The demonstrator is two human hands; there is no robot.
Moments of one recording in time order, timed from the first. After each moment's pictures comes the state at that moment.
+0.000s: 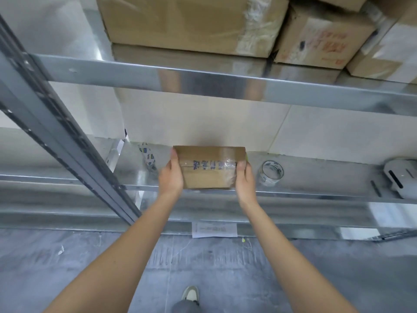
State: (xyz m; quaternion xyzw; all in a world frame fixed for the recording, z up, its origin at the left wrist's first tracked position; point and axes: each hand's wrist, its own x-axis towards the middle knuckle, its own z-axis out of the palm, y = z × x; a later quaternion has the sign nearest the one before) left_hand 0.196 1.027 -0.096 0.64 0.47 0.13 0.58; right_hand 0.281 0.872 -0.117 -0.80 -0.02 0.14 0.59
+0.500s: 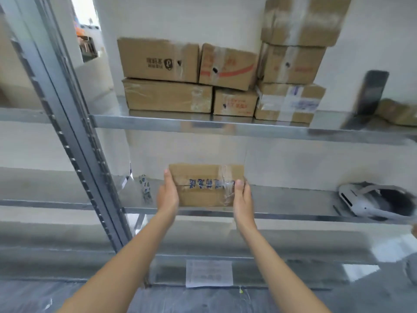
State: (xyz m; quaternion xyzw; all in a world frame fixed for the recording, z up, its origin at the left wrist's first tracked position) left_hand 0.117 0.899 0.022 0.61 0.43 0.23 0.63; right_hand 0.197 0.745 0.000 -0.75 -0.10 0.07 0.65
